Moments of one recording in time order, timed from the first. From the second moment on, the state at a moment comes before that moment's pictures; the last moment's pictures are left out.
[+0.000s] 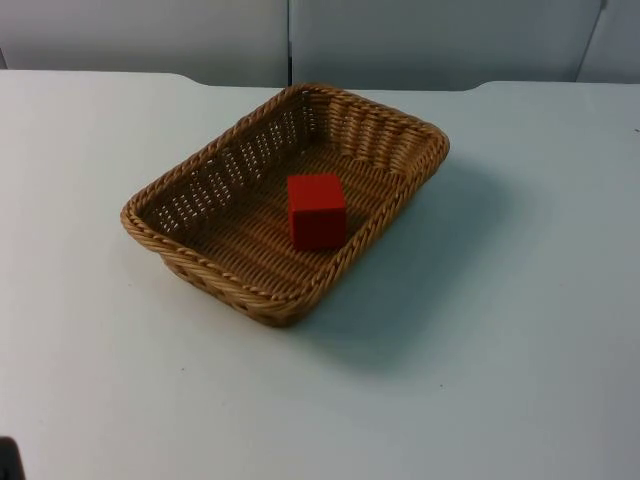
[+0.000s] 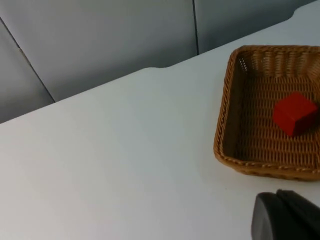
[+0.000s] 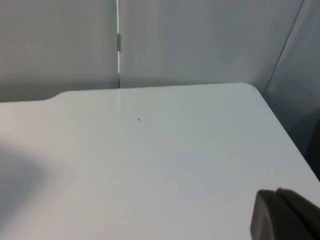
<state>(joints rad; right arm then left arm) 0.22 0.54 -0.76 -0.60 0.87 0.47 -0.03 0.51 -0.79 -0.25 0.89 0.45</state>
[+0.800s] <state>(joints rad) 0.22 0.07 -0.68 -0.23 0.88 0.13 -0.03 0.14 -0.72 -0.29 1.09 0.42</state>
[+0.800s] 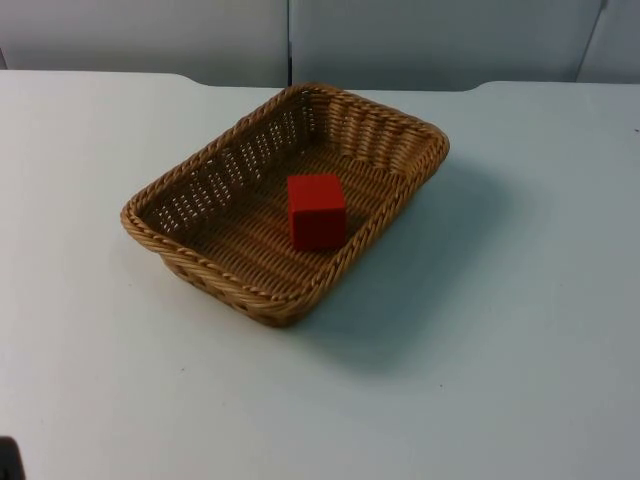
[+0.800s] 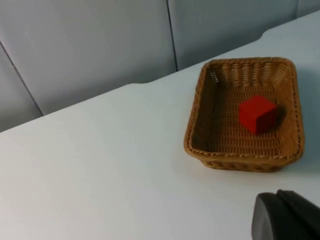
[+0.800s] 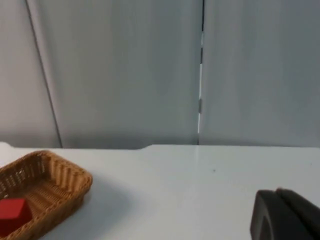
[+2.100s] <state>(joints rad) 0.22 0.00 -0.57 0.00 1.11 -0.03 -0.11 0.01 -0.54 -0.21 1.06 0.34</state>
